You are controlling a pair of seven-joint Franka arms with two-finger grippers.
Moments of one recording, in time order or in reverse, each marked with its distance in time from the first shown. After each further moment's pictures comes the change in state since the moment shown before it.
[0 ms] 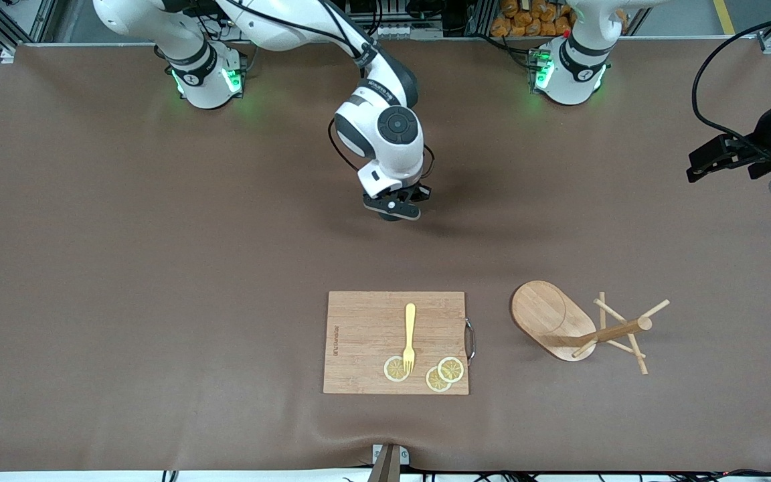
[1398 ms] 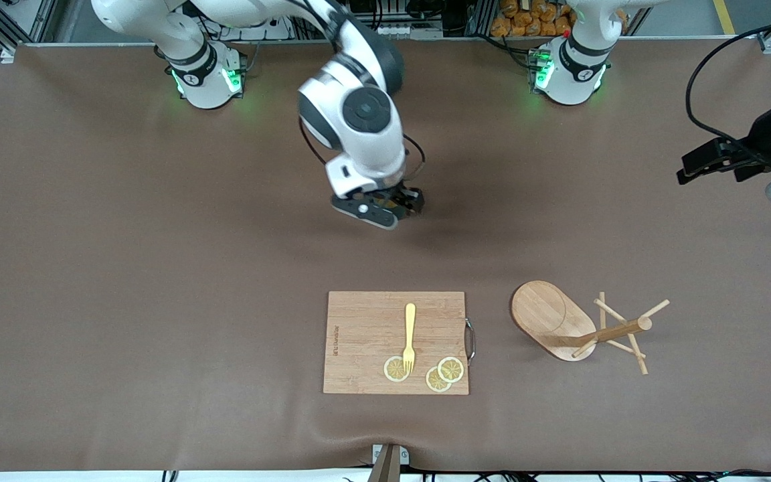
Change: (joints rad) left arm 0.000 0.018 -0.018 -0.001 -0.089 -0.001 -0.093; right arm -0.146 -0.187 -0.011 0.207 0.000 -0.382 -0.049
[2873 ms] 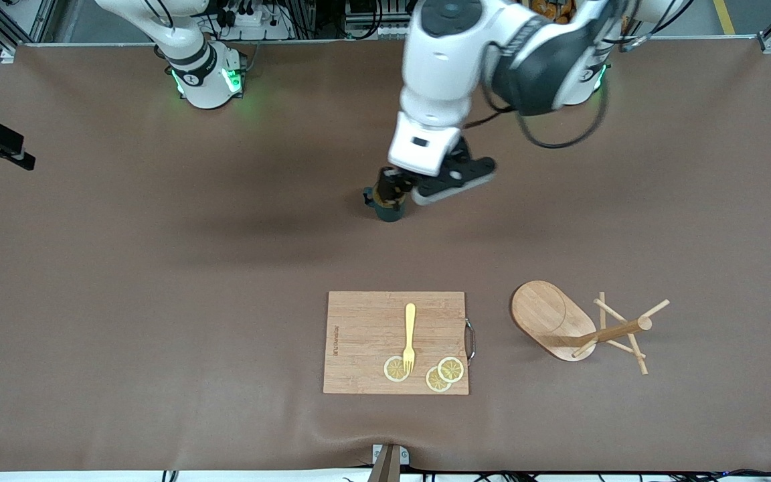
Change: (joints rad) left arm -0.696 0.335 -0.077 0.106 0.250 0.479 -1.109; right arm -0.802 -0.428 -0.052 -0.019 -0.038 -0.462 -1.257
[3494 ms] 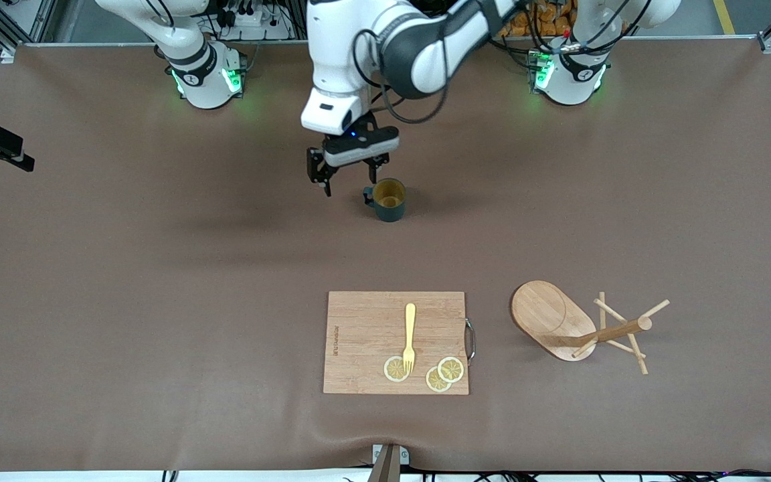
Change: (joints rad) left arm -0.236 0.126 0.002 0.002 0.339 0.119 -0.374; right arm 0.000 -0.014 -0.006 -0.039 0.000 0.006 -0.033
